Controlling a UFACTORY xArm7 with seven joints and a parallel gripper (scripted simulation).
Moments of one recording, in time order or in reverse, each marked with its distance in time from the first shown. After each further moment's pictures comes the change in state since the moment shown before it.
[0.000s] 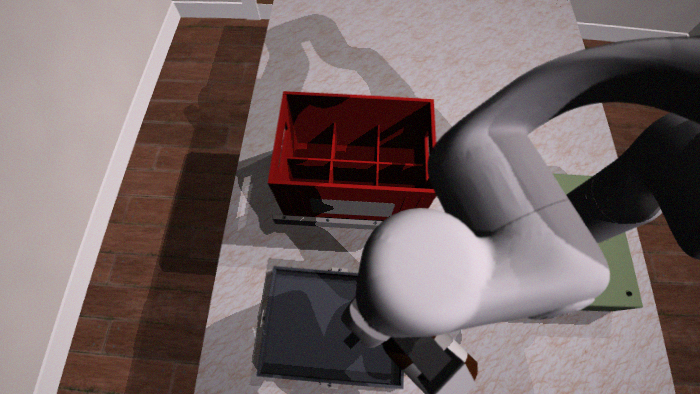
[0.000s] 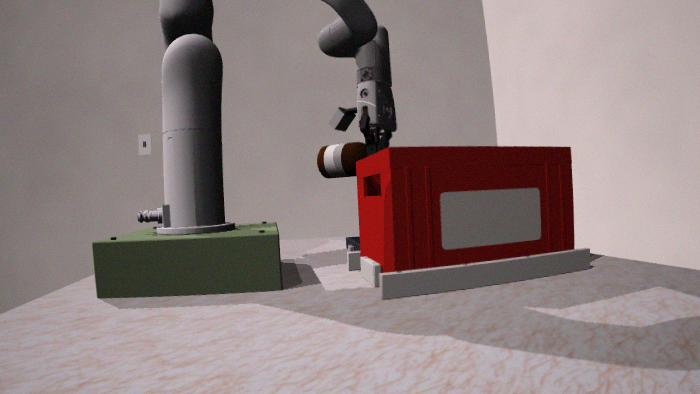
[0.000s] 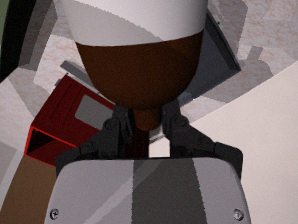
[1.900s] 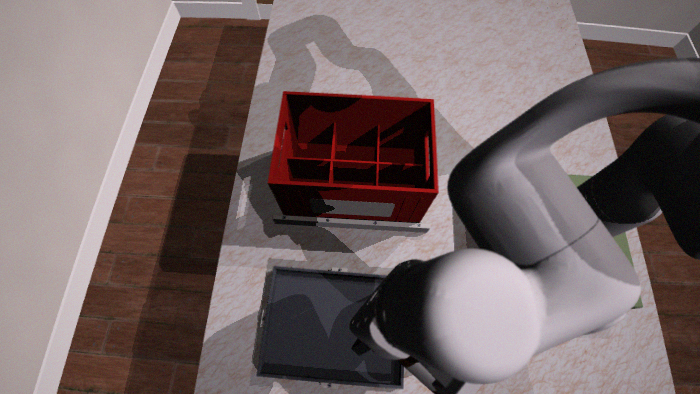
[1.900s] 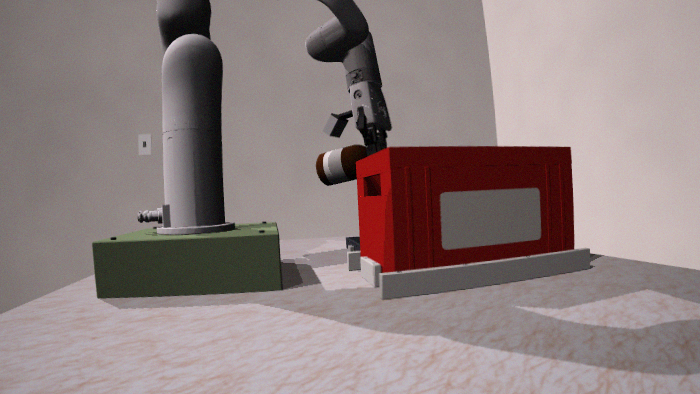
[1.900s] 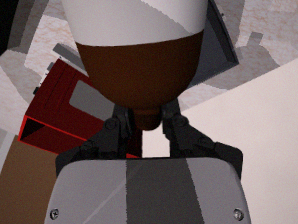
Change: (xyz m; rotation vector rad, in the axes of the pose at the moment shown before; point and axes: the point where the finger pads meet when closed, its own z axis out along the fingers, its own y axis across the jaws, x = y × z) arm 0.000 -0.001 -0.001 -0.003 -0.142 -0.071
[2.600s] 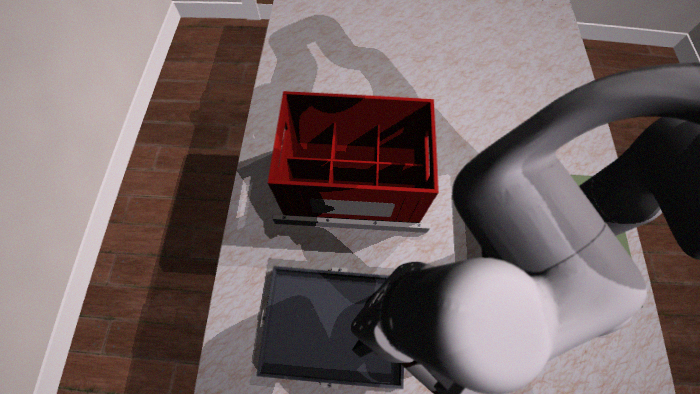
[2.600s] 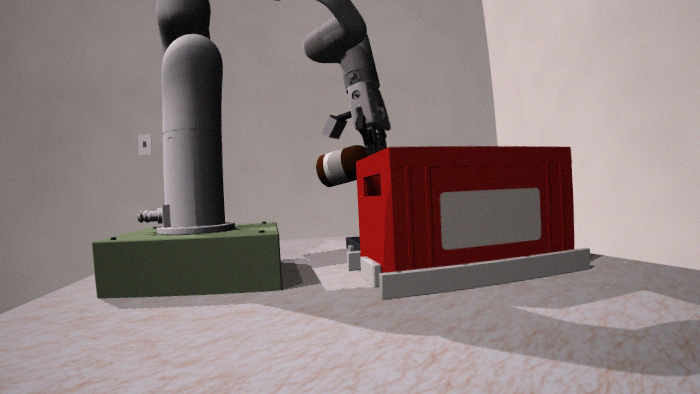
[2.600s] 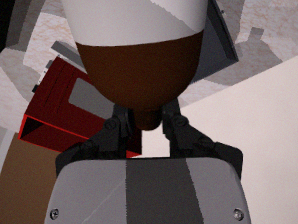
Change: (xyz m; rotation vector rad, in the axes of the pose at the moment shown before) arm 0.000 0.000 -0.001 -0.003 -0.032 0.000
